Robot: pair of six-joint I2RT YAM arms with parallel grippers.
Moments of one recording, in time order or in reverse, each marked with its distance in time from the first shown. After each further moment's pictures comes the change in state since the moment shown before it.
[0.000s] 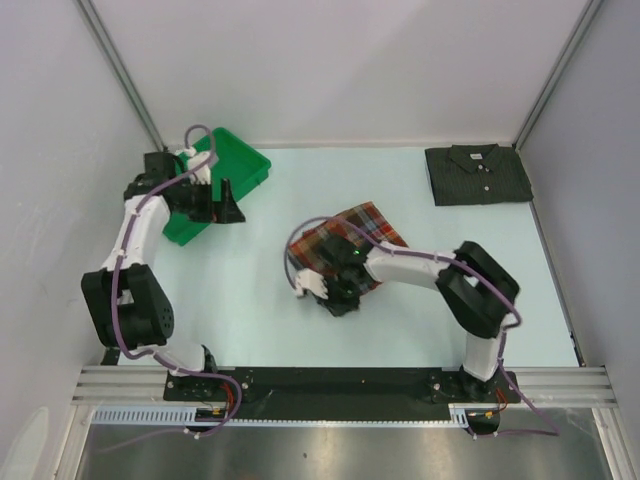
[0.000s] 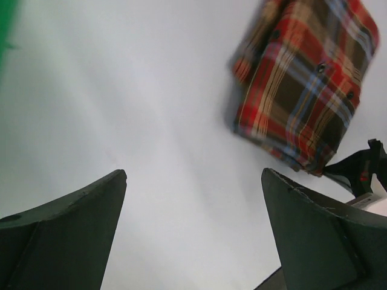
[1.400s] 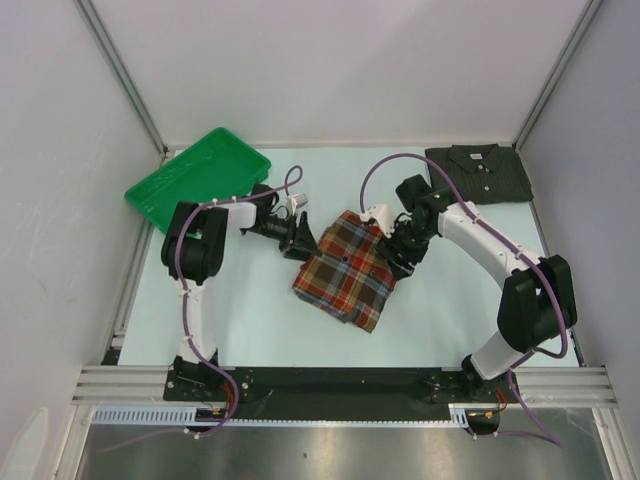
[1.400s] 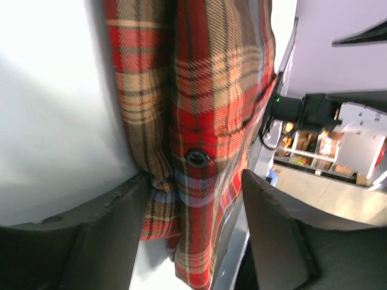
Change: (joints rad) left arm -0.422 0.593 -0.026 0.322 0.474 -0.333; right arm -0.475 -0.308 0.043 -0.431 0.081 0.054
